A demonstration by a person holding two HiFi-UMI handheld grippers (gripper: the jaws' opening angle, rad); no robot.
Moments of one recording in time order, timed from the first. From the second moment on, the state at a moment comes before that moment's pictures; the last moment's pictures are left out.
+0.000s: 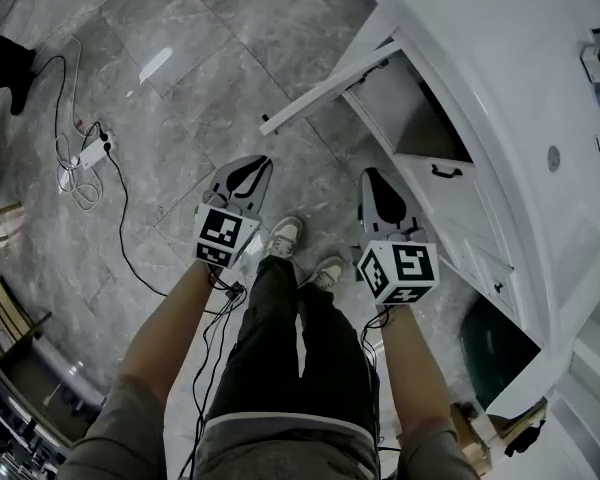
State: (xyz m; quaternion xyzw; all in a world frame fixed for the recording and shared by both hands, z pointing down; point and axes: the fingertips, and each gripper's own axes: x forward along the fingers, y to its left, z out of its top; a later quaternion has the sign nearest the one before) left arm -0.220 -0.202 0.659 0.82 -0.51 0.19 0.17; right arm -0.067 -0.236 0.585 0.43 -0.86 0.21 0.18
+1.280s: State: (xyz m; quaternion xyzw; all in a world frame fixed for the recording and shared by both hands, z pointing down) left arm -0.098 -0.206 0.255 0.89 -0.44 0.10 0.02; right arm 0.056 -0.181 0.231 0.51 -0.85 0.09 0.09
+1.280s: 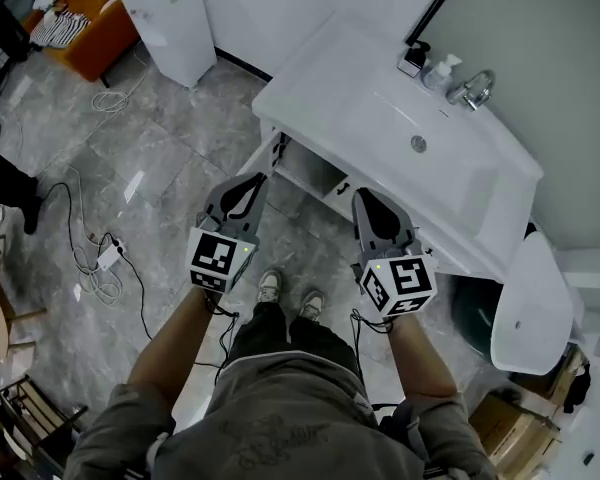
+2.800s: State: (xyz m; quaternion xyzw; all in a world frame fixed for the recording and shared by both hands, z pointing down) left arm 0.004 -0.139 0.090 0.92 -0.38 0.05 -0.07; right arm 0.102 -0.100 0.063 0.52 -0.85 -0.03 0.01
